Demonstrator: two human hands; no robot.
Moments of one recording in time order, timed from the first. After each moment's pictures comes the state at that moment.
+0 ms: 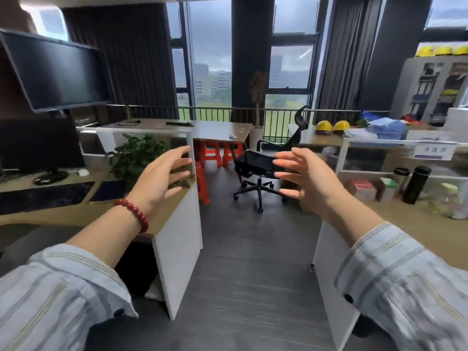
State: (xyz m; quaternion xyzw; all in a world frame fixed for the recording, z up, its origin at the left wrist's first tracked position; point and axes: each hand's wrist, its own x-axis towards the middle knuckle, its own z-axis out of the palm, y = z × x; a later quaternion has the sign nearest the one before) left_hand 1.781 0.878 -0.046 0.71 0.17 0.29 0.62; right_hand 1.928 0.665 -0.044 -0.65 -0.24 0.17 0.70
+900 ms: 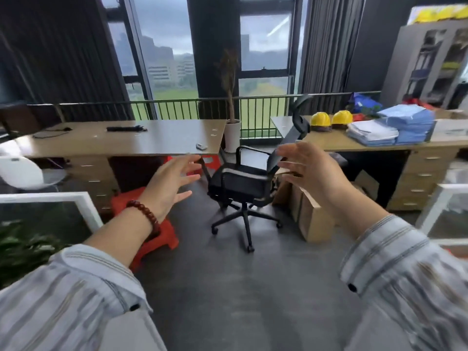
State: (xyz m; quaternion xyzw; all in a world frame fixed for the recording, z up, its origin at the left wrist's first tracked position) left_hand 2.525 1.218 -0.063 0.70 0.16 0.20 0.66; right_hand 2.637 0.995 -0.056 -0.64 -0.19 0.12 0.74
